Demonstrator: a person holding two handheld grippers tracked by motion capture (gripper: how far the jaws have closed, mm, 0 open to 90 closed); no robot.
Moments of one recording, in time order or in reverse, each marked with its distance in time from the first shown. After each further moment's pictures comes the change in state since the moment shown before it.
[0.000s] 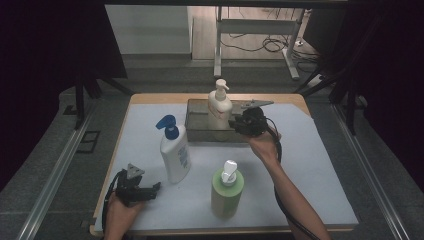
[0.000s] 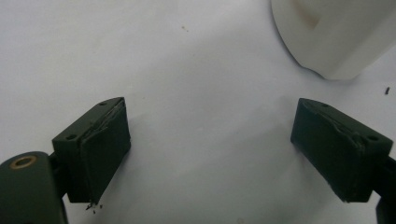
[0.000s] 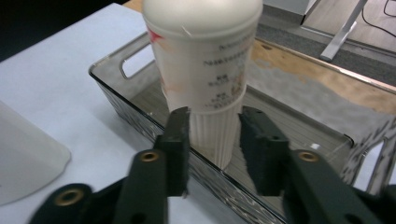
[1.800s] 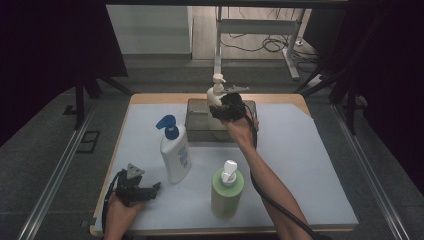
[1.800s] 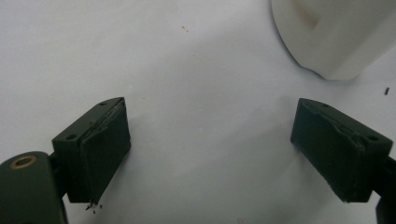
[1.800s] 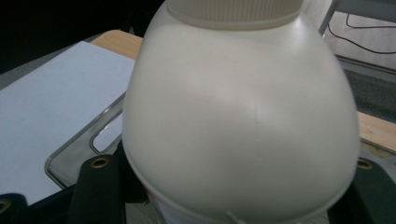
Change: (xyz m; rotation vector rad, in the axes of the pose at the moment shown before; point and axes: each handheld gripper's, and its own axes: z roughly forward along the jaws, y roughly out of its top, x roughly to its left) left arm 0.000 0.000 0.000 0.001 -0.001 0.001; right arm 0.018 0.046 0.064 -0.053 -0.107 0.052
